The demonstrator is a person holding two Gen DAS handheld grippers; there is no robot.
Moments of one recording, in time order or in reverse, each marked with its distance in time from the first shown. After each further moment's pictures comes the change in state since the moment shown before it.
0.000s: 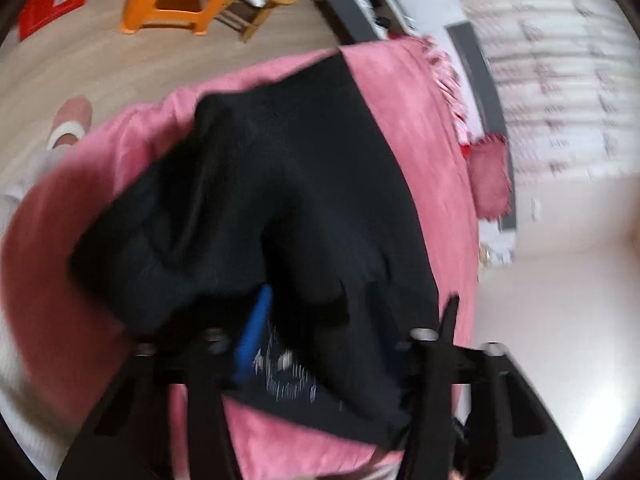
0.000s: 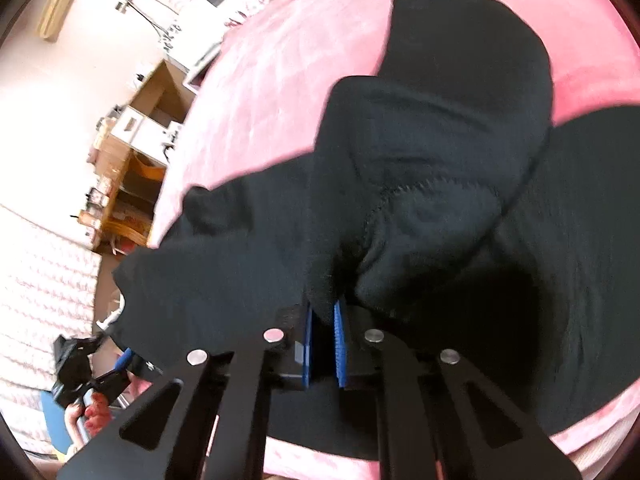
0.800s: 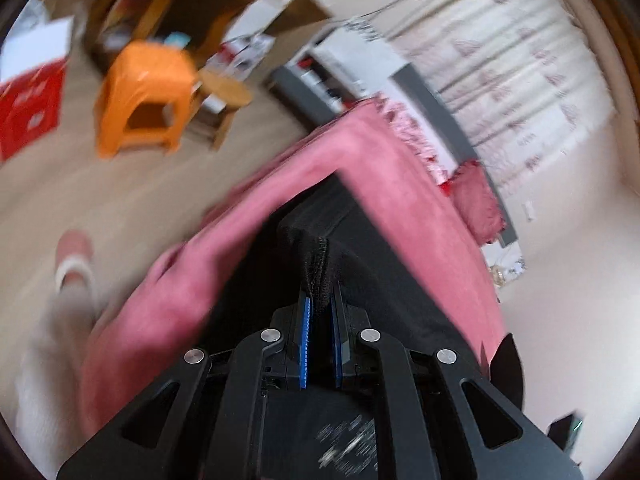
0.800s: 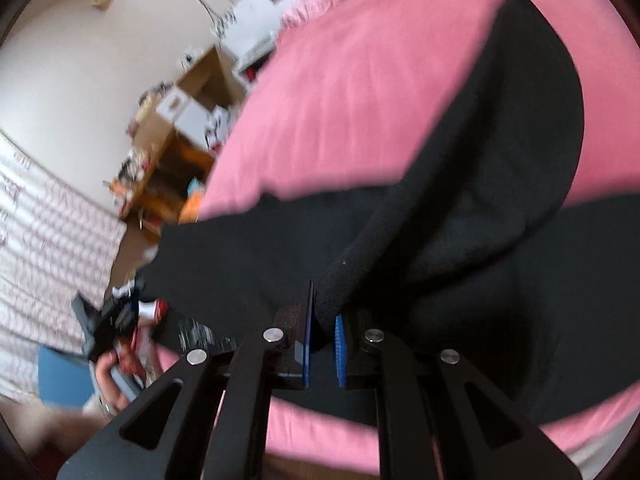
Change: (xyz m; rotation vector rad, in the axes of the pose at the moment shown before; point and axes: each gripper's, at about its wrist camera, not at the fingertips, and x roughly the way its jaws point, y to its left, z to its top) left arm -0.033 0.026 0.010 0.263 -0.282 -0.026; right arm -0.009 0.021 -0.043 -0.090 0.073 0.055
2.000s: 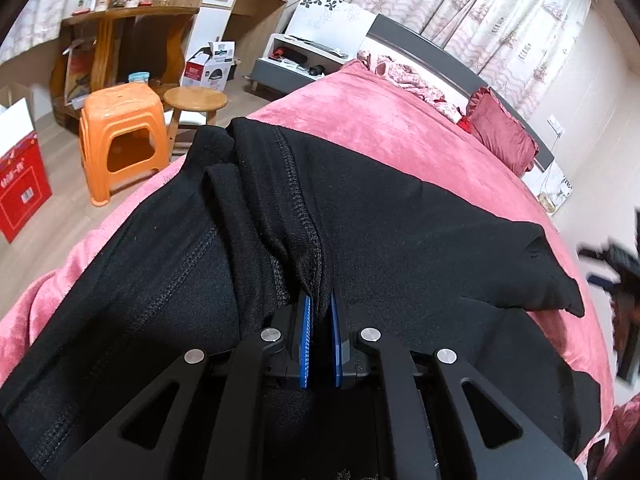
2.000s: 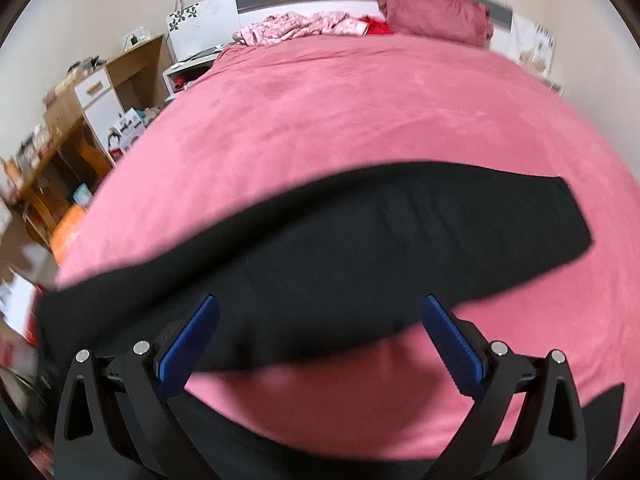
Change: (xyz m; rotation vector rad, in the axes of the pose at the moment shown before) left arm 0.106 -0.072 -0.050 0.330 0.001 0.170; right arm 0.075 0.042 0.246 -0.209 -0.187 -0.411
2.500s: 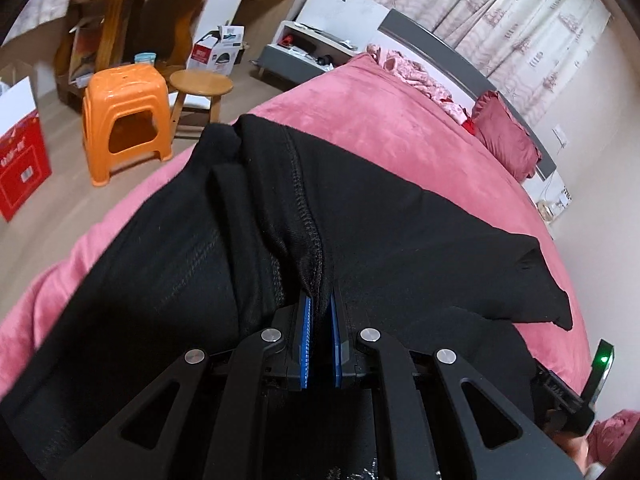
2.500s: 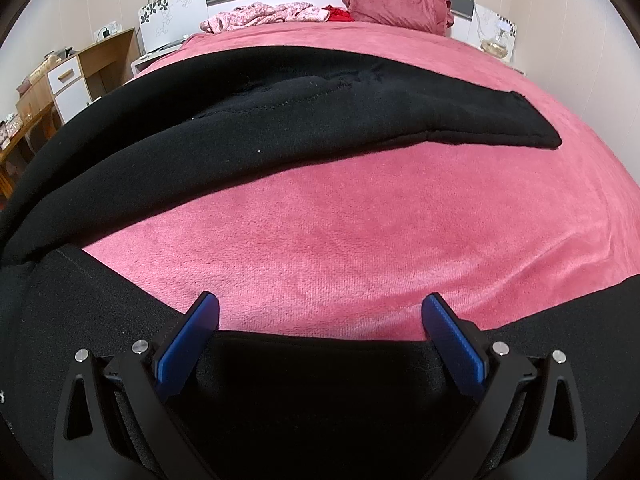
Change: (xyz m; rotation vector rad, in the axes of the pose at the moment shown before) left arm 0.000 -0.002 0.011 -0.059 0.042 -0.009; right arm 0.020 -0.045 -0.154 -0.002 -0.032 -0.151
